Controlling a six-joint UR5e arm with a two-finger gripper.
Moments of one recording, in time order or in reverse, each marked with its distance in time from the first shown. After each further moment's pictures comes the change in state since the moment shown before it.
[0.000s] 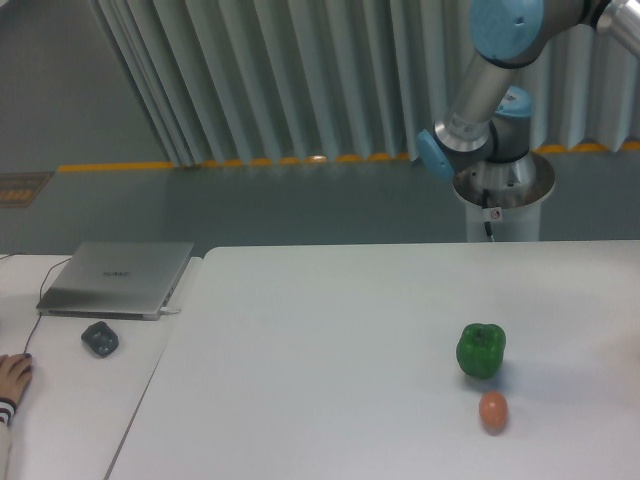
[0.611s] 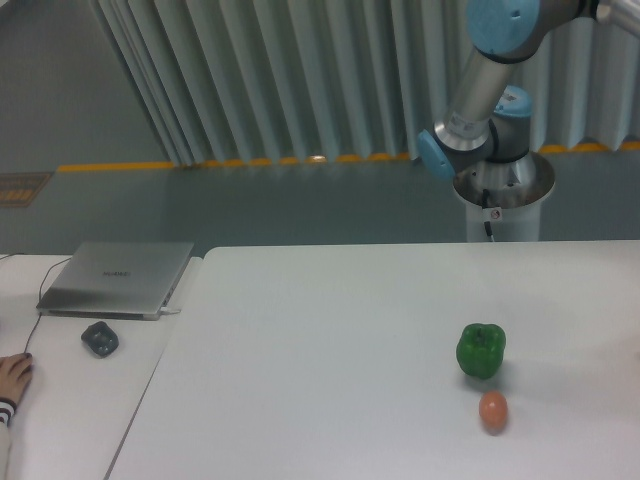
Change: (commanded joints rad) arm -0.005 0.037 0.115 -0.192 -0.160 -0.086
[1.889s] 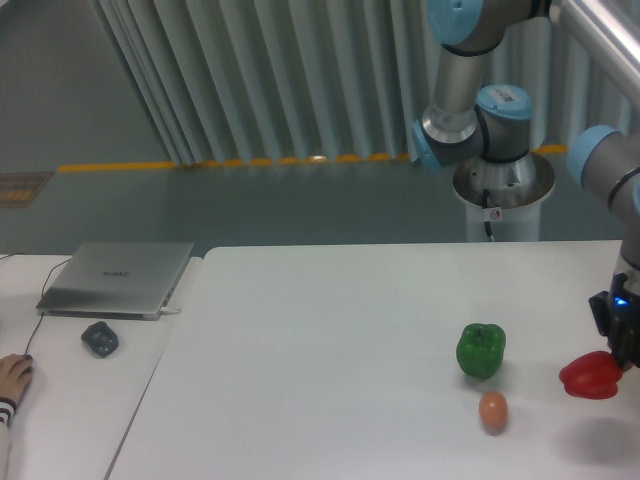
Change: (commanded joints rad) arm -0.276 0.031 -0.184 0.250 -0.145 -0.736
